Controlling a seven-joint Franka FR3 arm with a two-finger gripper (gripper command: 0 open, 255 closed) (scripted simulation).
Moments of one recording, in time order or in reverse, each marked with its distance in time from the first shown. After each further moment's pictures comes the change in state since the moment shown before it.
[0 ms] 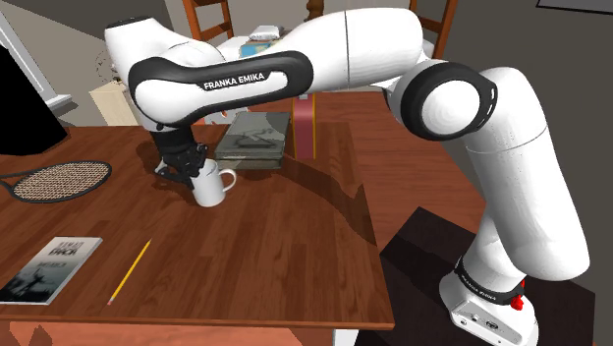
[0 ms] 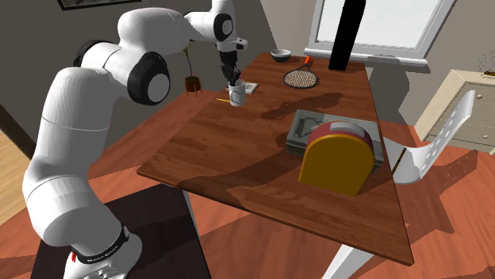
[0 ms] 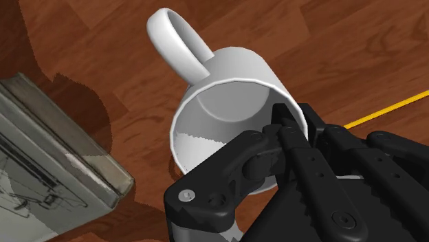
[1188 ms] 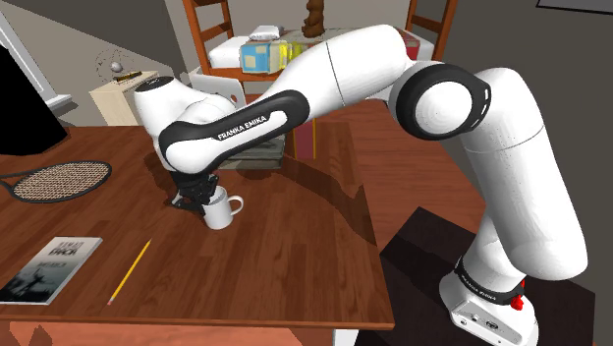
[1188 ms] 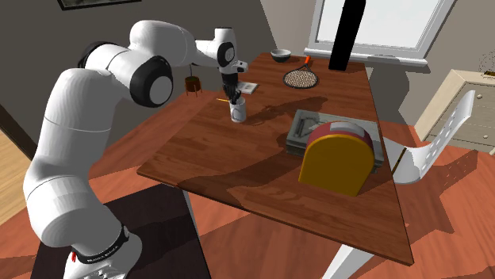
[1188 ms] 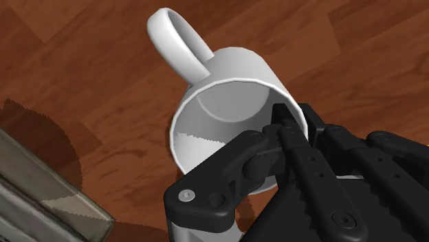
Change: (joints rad) arm -0.025 0.014 -0.009 -0.221 -0.014 0.231 0.025
